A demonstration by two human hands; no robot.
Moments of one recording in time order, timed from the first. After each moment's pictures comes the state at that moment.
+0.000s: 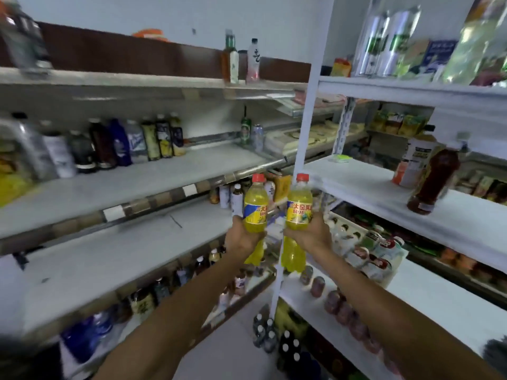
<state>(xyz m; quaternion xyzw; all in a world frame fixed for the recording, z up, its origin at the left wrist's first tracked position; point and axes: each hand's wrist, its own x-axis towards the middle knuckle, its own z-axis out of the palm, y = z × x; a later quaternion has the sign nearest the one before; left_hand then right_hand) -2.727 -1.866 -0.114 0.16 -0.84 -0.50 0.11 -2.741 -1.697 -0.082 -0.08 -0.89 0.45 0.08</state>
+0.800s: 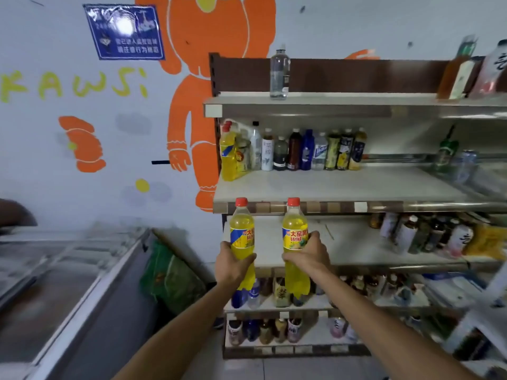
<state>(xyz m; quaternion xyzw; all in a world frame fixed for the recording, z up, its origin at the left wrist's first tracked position) -2.480 -2.140 -0.137 0.47 -0.73 -0.40 0.30 -2.623 -2.020 -0.102 0.24 -0.87 0.41 -0.13</state>
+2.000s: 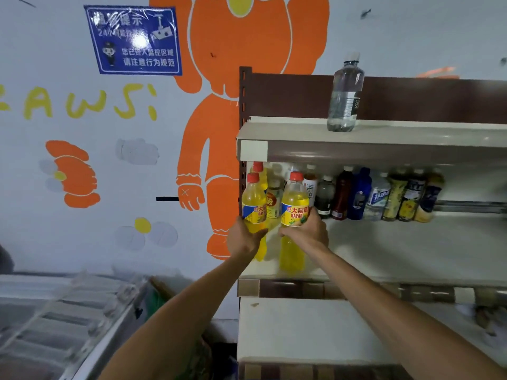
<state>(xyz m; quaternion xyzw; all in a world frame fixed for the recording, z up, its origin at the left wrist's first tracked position) -2.637 -2.458 -0.059 0.44 -0.74 -0.34 0.37 -2.744 -2.352 -0.026 0.29 -0.82 0.50 -0.05</state>
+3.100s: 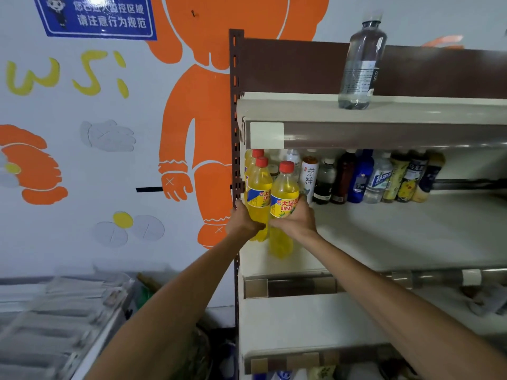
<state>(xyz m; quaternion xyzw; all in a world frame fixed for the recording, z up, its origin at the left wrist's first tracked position) -2.668 -2.540 -0.073 0.41 -0.83 -0.32 0.21 -2.745 -2.421 -0.046 0.27 -0.82 0.50 -0.07</state>
